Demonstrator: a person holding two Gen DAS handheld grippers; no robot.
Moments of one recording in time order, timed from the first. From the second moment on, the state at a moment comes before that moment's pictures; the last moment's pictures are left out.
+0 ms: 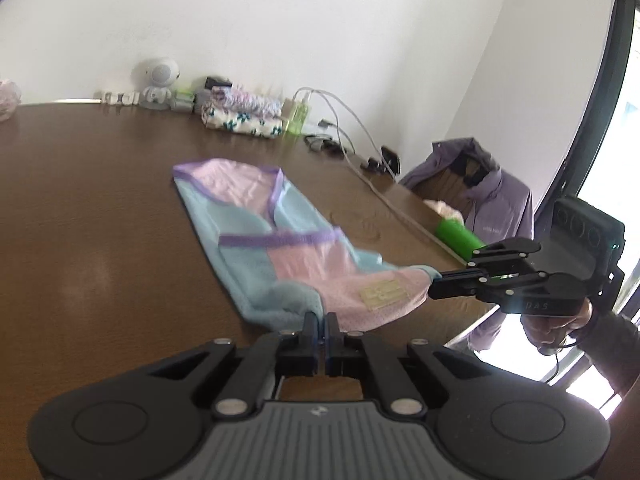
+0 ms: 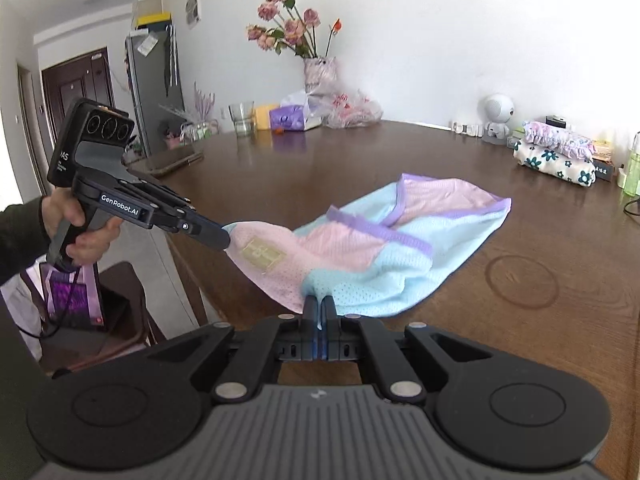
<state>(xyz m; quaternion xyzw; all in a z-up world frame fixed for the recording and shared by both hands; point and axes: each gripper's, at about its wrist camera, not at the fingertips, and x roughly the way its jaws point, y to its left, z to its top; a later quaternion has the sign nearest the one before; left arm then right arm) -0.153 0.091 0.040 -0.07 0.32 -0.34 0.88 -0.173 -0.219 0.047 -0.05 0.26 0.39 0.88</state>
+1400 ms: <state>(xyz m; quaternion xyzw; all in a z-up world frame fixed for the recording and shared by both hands) 0.012 0.023 0.025 -0.01 0.34 -0.30 0.89 0.030 -0.177 0.027 0.02 0.37 0.24 0.90</state>
